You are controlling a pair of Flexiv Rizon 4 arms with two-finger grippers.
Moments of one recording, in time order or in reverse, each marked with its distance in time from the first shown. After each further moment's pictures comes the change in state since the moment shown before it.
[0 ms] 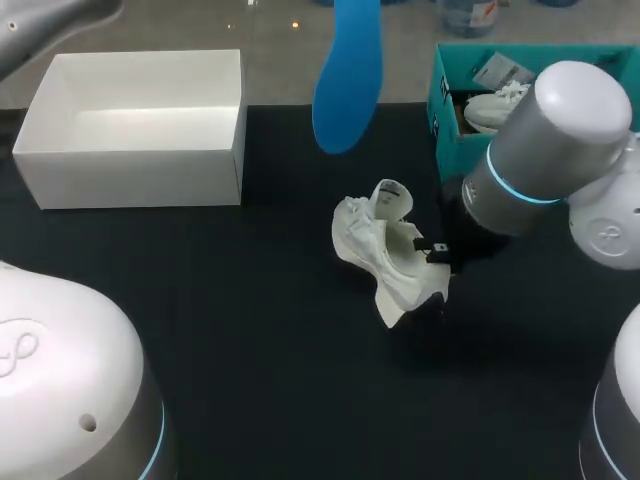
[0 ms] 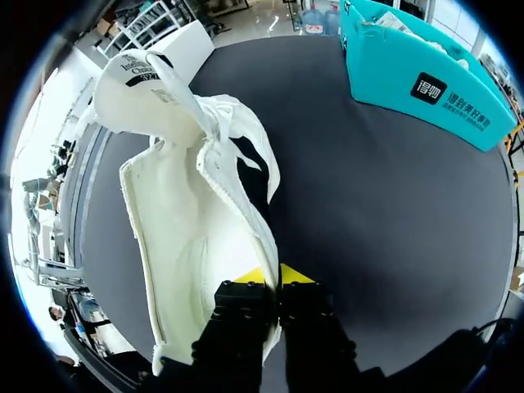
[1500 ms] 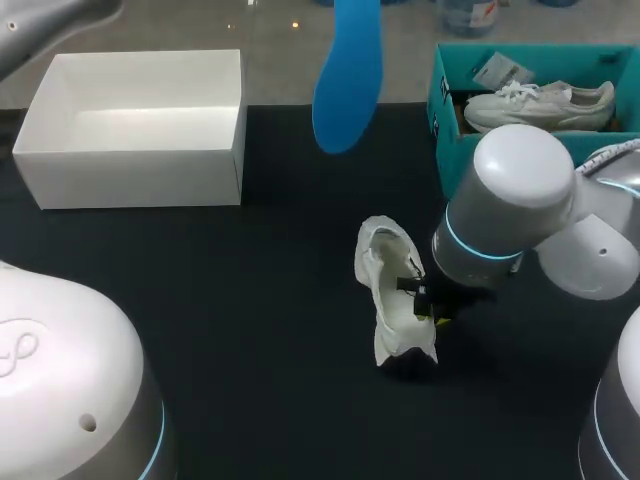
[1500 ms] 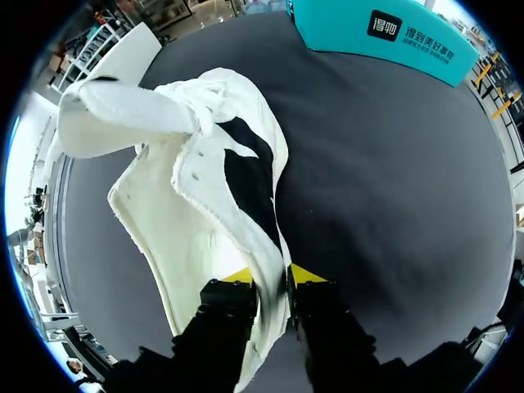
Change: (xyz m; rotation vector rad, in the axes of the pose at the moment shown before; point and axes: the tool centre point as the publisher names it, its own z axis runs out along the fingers) left arm 0.000 0.000 0.000 0.000 0.000 0.000; right arm 0.004 -0.045 0.049 0.009 -0.113 0.211
